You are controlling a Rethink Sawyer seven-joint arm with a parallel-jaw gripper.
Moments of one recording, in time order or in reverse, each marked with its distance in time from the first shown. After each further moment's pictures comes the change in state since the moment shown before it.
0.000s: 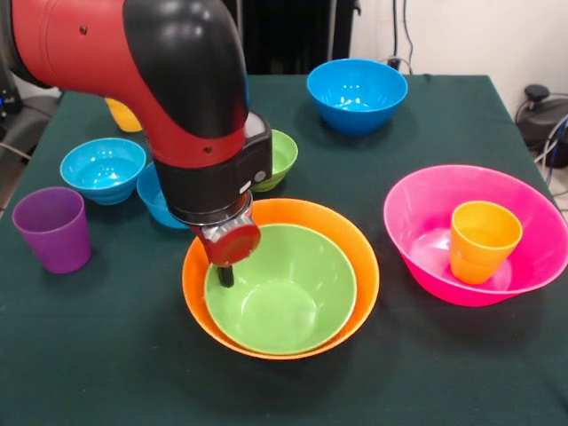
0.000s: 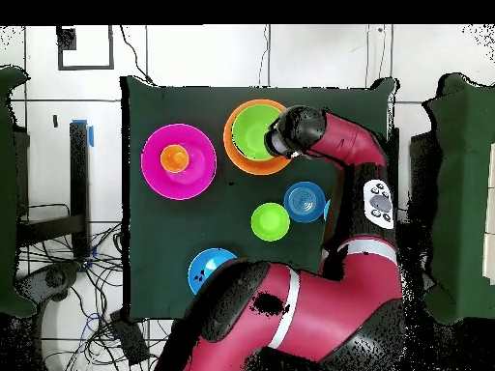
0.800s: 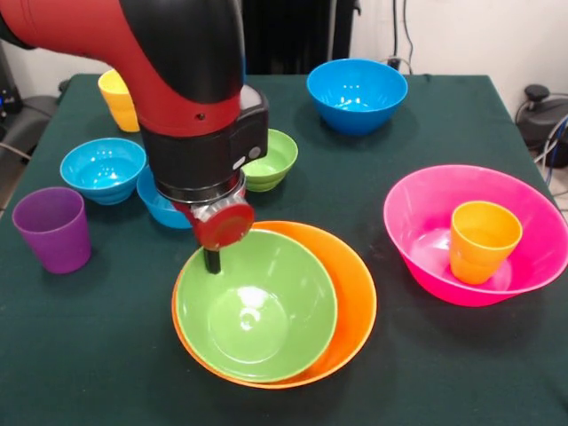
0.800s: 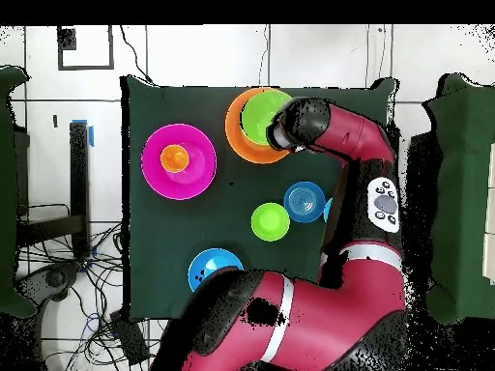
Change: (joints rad) arm 0.015 -0.053 -0.023 0.000 -0.001 0.021 0.000
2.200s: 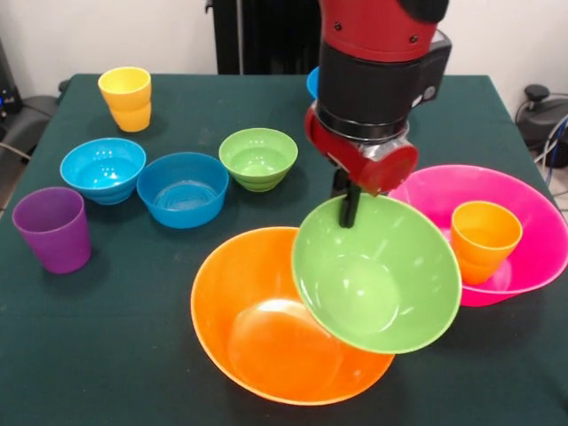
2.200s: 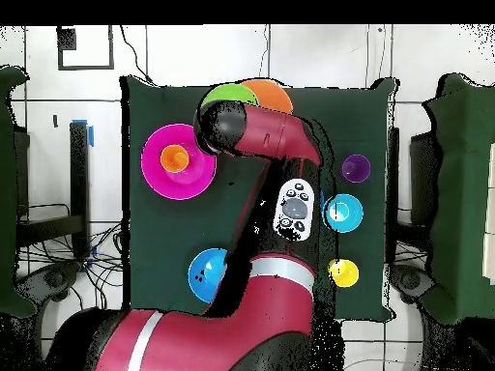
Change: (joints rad) arm 0.281 -0.094 -0.181 0.131 0.152 -0.058 0.136
